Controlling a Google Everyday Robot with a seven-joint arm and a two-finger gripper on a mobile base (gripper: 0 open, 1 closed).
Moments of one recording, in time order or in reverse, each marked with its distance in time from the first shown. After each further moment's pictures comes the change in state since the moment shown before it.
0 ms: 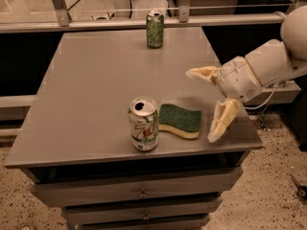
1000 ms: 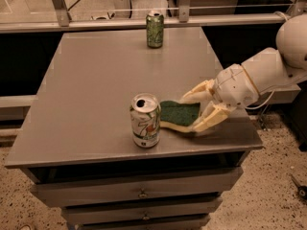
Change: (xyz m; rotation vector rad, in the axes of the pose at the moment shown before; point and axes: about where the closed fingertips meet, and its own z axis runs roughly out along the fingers) arm 0.001 0.013 0.012 -0.032 -0.035 0.018
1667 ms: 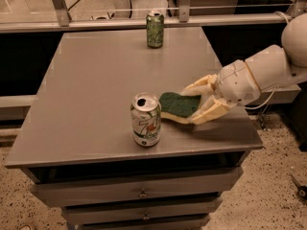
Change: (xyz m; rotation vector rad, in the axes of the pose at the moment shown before) arm -0.002 -0.013 -0.008 0.068 -0.011 0.025
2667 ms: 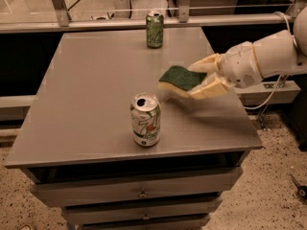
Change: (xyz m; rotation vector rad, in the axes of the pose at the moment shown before) arm -0.012 -0.059 -0.026 0.229 0.006 0.078
